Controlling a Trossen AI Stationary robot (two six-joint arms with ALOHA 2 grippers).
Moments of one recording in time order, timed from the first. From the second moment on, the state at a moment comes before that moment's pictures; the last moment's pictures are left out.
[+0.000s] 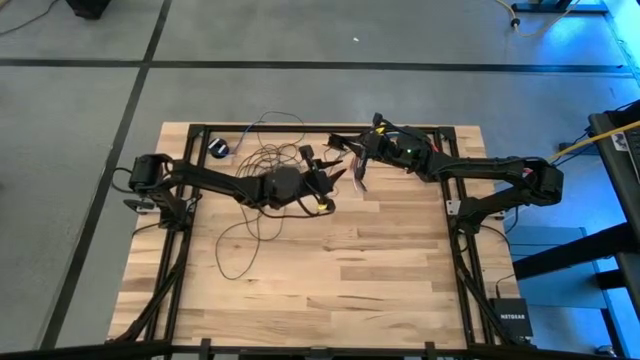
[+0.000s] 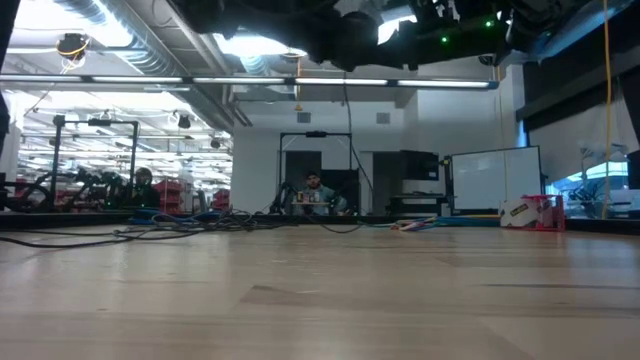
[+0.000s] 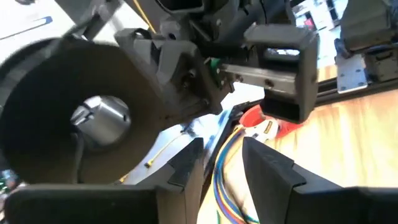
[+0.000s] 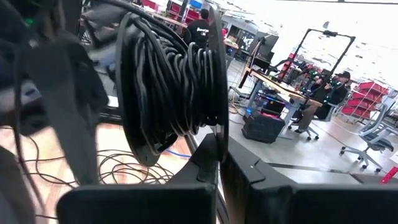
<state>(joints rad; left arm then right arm) 0.01 1.69 1.08 0.57 -0.58 0.54 -0.37 1.31 0.75 0.59 -0.06 -0.36</state>
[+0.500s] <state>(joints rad) 0.02 1.66 1.08 0.50 -0.59 0.49 -0.37 1.31 0.75 0.59 -0.06 -0.36</state>
